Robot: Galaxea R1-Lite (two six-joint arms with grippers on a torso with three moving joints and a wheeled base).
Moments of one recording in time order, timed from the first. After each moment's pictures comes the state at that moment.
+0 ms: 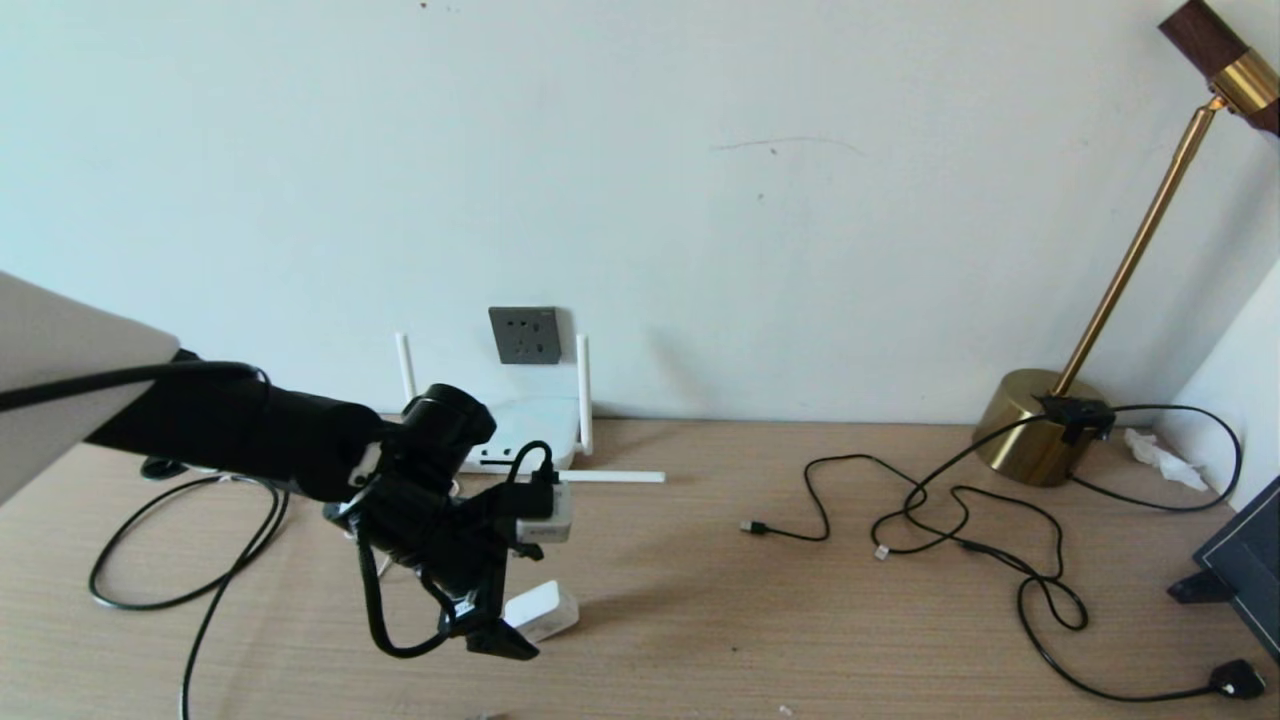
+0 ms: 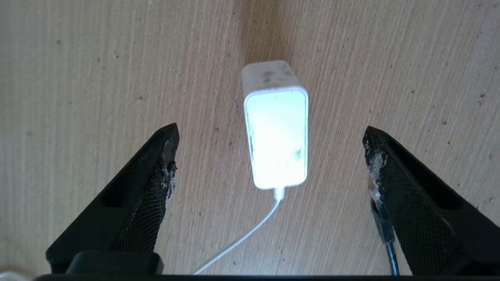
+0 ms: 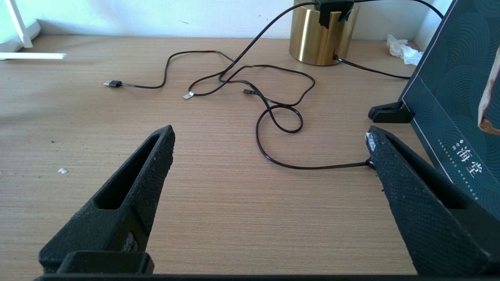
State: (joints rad) left arm -0.34 2.00 -1.17 0.35 -0.36 1.05; right arm -0.01 0.00 0.00 0.00 -0.01 0.01
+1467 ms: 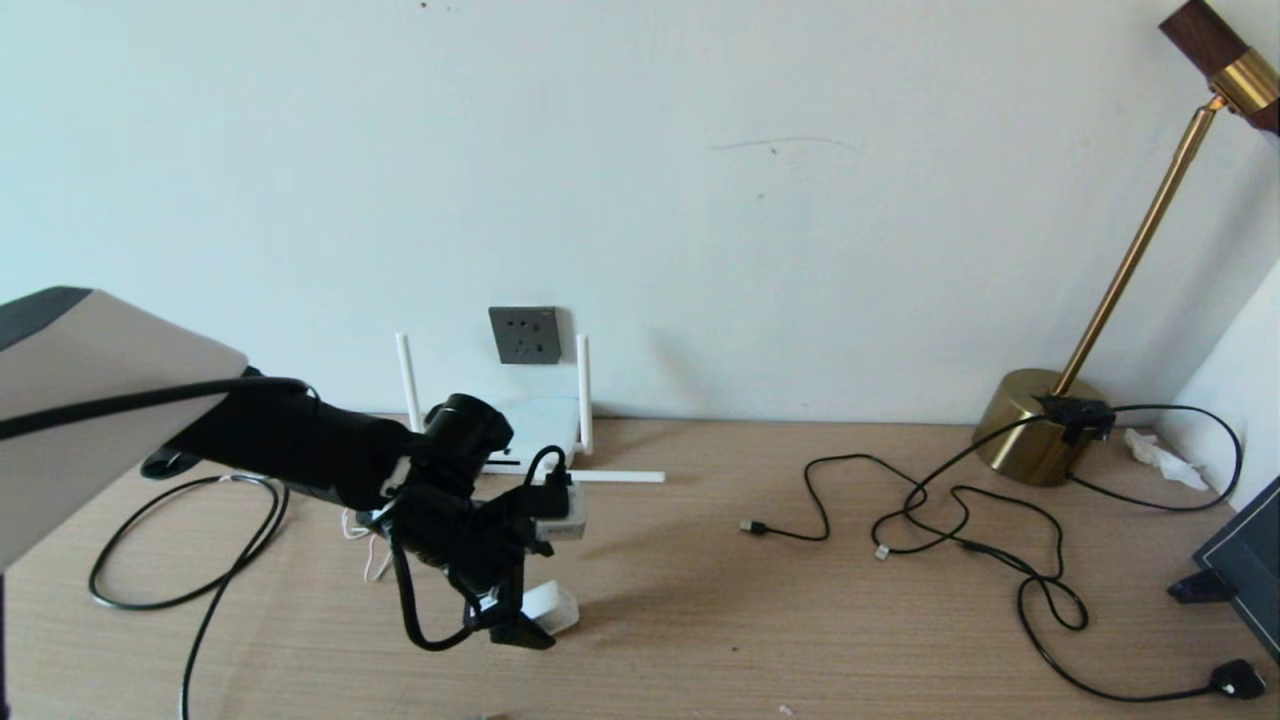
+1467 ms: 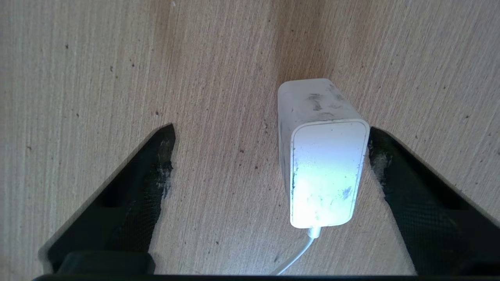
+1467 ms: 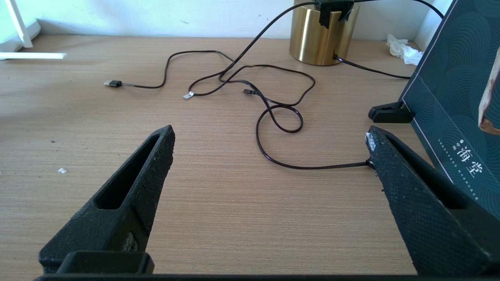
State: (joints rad) left arm -0.34 2.07 -1.18 0.26 -0.34 1.01; right arm -0.01 0.00 0.00 0.00 -0.01 0.01
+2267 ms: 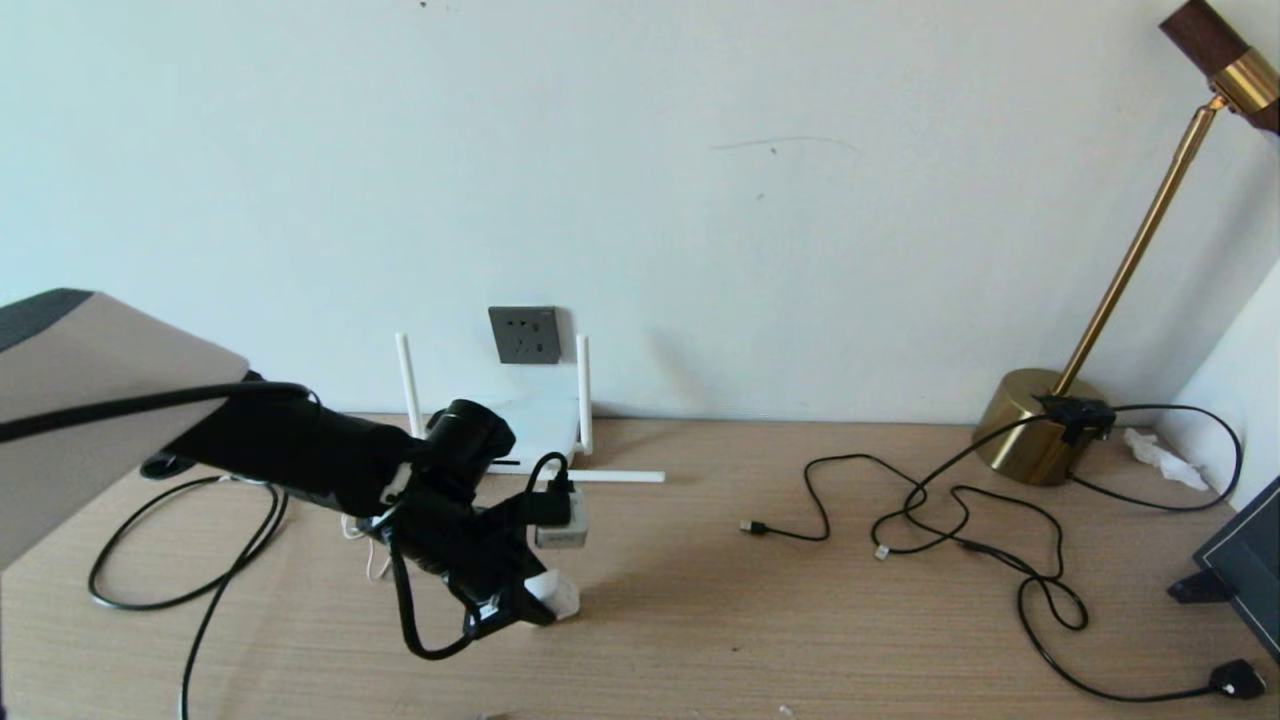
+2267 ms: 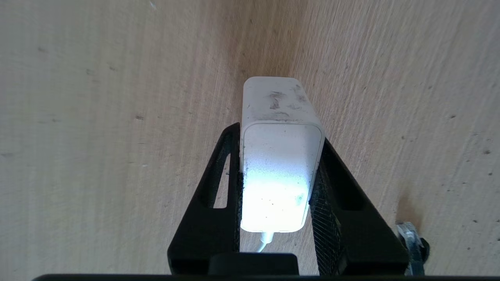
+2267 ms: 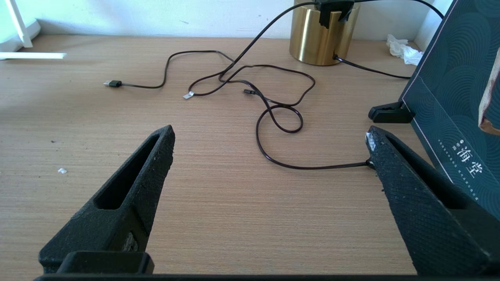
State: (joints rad) left arm -0.35 2.06 -1.16 0.25 -0.35 1.01; right arm -0.01 0.00 0.00 0.00 -0.01 0.01
